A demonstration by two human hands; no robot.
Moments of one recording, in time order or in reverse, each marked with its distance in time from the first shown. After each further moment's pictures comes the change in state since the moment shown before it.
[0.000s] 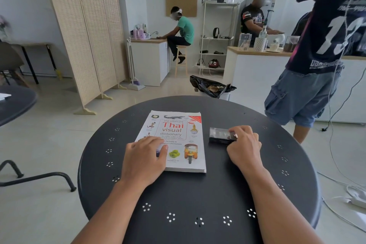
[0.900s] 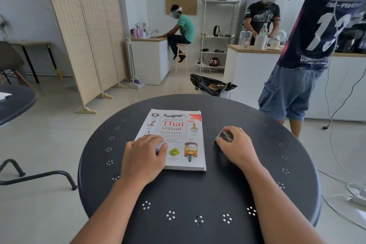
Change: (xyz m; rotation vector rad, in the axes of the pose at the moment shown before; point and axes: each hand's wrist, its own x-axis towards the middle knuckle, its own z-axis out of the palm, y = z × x) left_hand 0.002 -0.002 0.002 -0.004 -0.019 -0.018; right_hand -0.005 -0.008 -0.003 0.221 -0.160 -0.027
